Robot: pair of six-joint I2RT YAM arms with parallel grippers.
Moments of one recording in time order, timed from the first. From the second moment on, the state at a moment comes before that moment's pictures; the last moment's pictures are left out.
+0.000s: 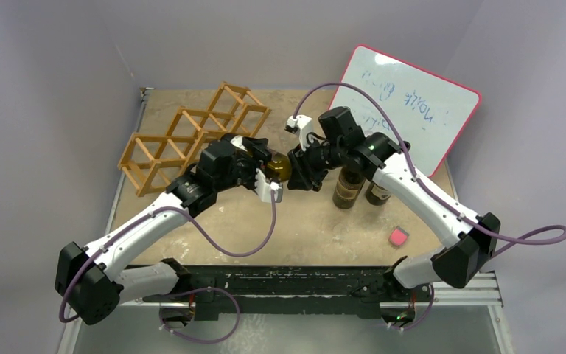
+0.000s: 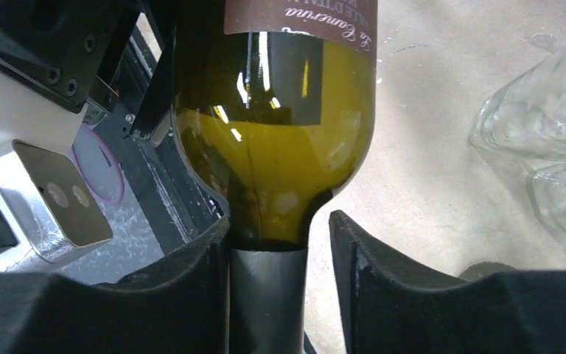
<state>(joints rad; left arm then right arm) -0.66 1.14 0.90 -0.16 0.25 1.35 0.68 1.42 1.44 -0.82 -0.44 0.02</state>
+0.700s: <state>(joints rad) -0.67 1.10 0.89 -0.14 0.22 1.34 0.72 1.37 1.44 -0.81 -0.36 0.06</state>
